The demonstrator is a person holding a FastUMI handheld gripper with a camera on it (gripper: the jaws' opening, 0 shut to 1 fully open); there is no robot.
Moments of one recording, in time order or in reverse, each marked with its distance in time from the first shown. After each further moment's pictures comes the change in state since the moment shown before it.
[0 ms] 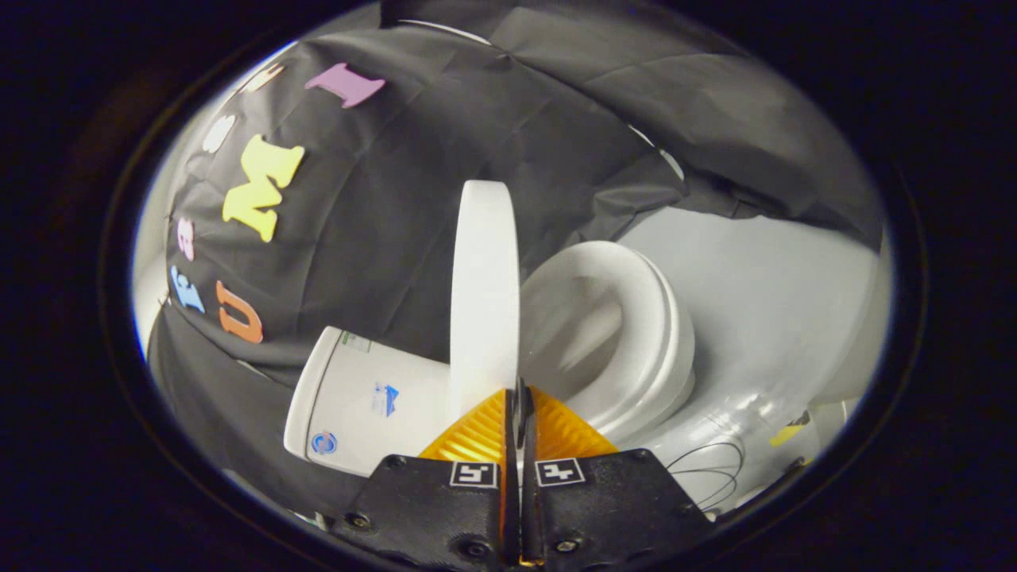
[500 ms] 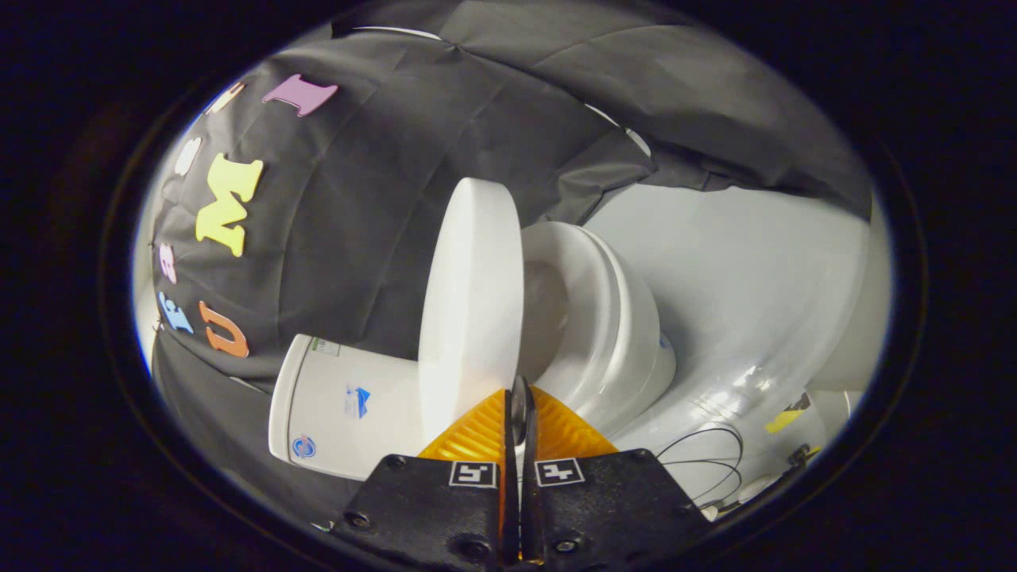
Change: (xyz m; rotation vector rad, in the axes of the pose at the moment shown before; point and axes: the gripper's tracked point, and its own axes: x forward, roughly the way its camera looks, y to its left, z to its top) arm 0.016 -0.063 -0.006 0.131 0.046 -0.043
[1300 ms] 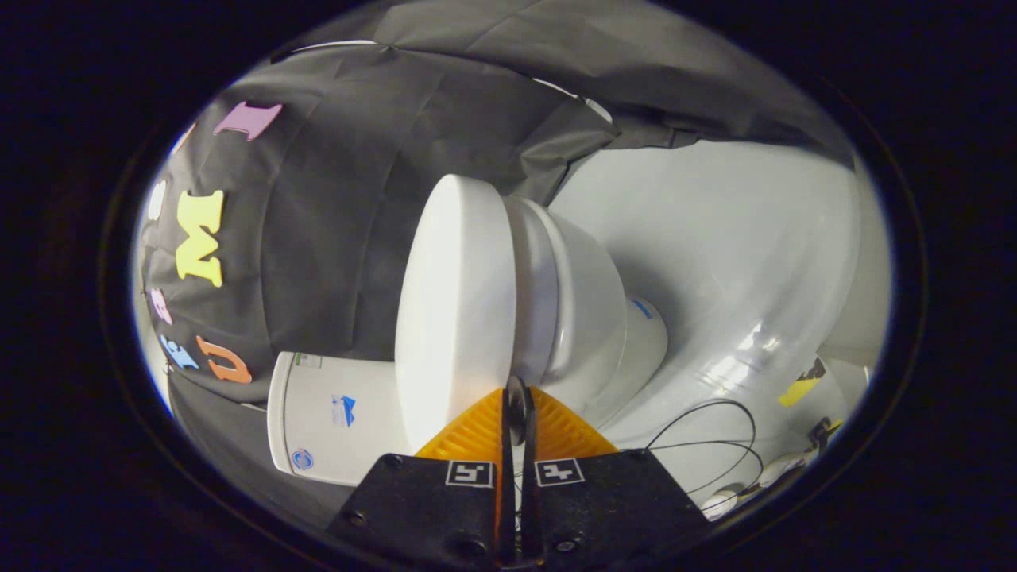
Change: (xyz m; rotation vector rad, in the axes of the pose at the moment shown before) arm 0.027 -0.054 -0.013 0.147 0.062 -0.016
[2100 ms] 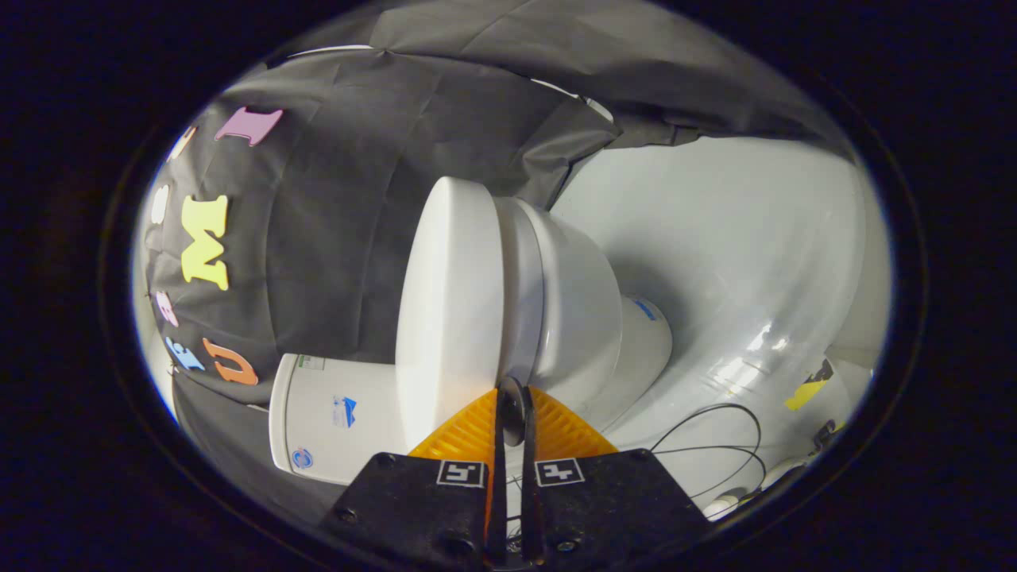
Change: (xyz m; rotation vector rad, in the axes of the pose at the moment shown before) arm 0.008 -0.015 -0.002 0.014 -0.008 0.025
